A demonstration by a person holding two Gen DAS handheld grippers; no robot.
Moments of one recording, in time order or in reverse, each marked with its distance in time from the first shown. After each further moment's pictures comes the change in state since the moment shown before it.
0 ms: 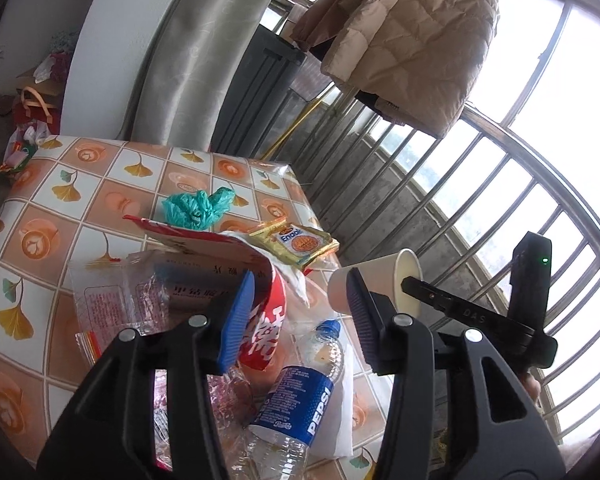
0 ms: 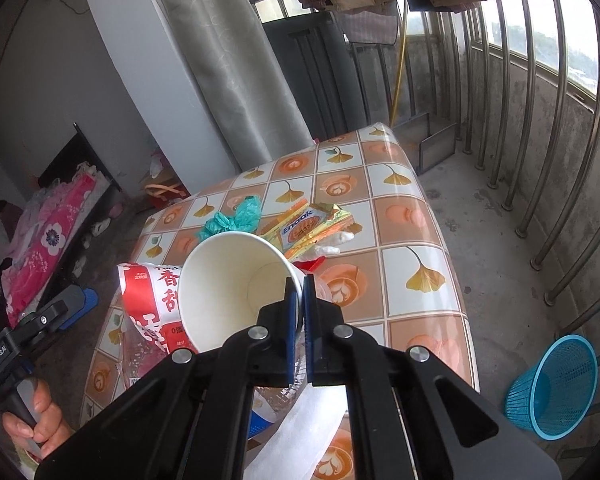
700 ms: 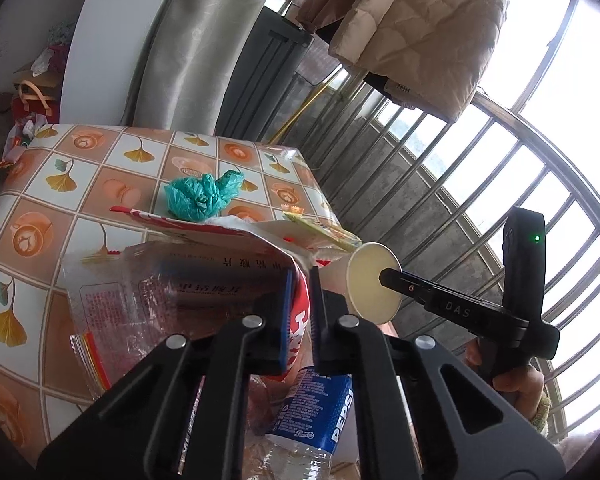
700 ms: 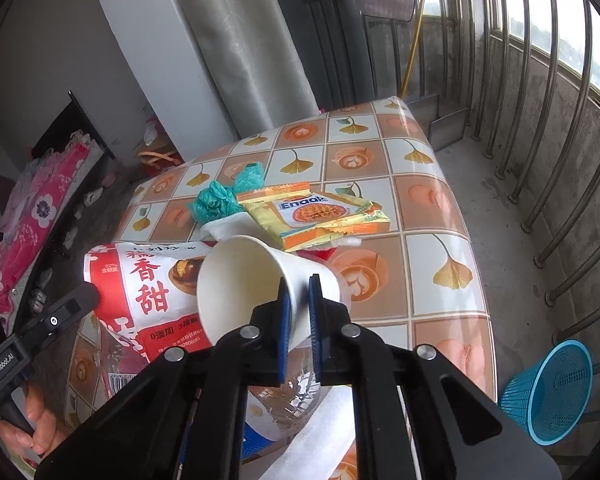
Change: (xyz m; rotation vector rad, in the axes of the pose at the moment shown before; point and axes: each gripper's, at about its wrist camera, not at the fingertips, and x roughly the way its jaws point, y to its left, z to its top) left arm 0.023 0.012 -0.001 0.018 0.032 -0.006; right arm 0.048 0.016 0.000 -0.041 0.101 -0.033
